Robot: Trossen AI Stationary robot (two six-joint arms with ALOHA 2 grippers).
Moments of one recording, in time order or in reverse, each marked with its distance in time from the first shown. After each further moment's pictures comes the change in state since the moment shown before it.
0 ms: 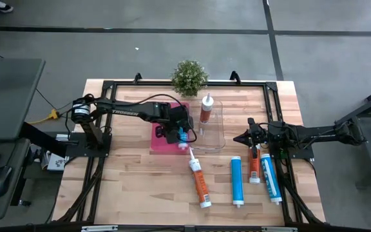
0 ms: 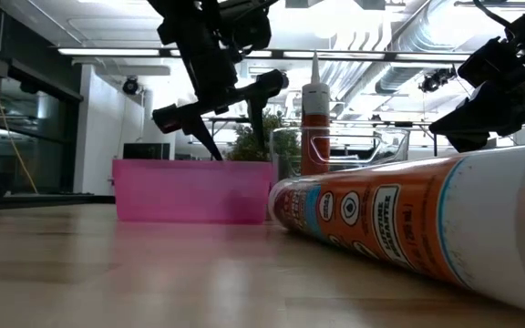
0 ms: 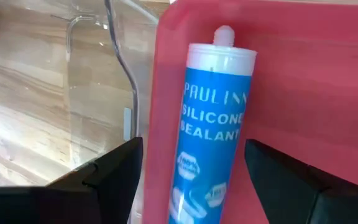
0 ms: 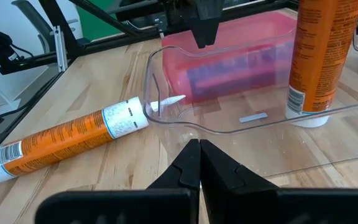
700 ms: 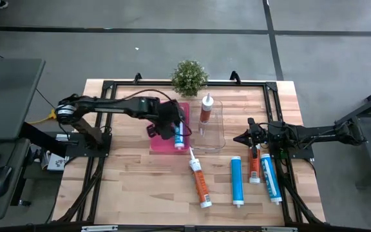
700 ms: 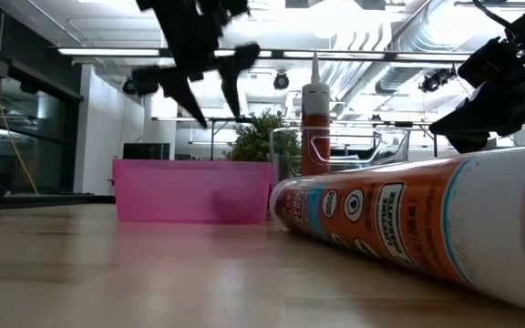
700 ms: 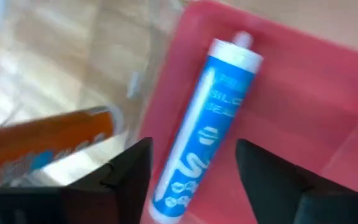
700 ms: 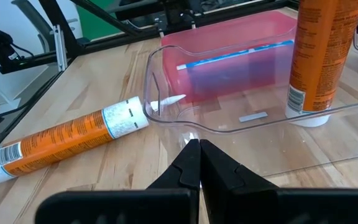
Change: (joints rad) left arm 0.000 -0.176 -0.001 -0.141 -0.060 -0.257; right arm 0.000 0.000 0.000 -0.003 0.000 0.000
